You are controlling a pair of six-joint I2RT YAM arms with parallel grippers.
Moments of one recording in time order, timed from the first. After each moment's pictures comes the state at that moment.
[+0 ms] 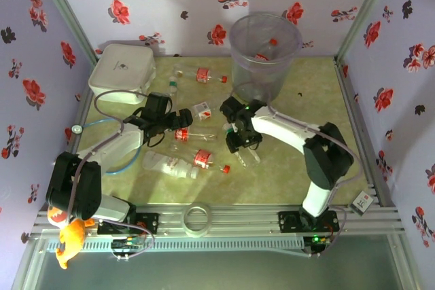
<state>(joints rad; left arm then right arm) -0.44 1.42 0.89 -0.32 0.03 -0.59 0.75 1.73 1.31 -1.01 0.05 0.33</state>
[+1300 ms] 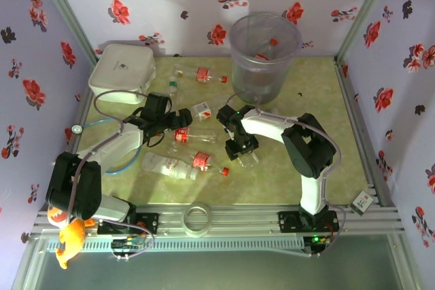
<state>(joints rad) -0.43 1.42 0.89 -0.32 0.03 -0.59 0.74 1.92 1.27 -0.94 0.02 0.27</state>
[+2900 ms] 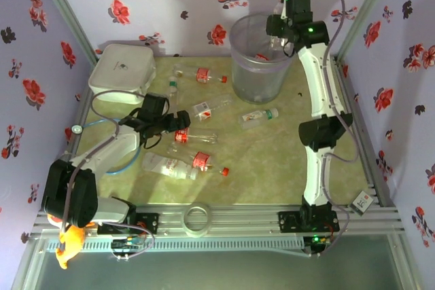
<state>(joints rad) -0.43 1.35 0.89 -0.41 0.03 -0.56 0.23 2.21 2.66 -1.02 0.09 0.17</state>
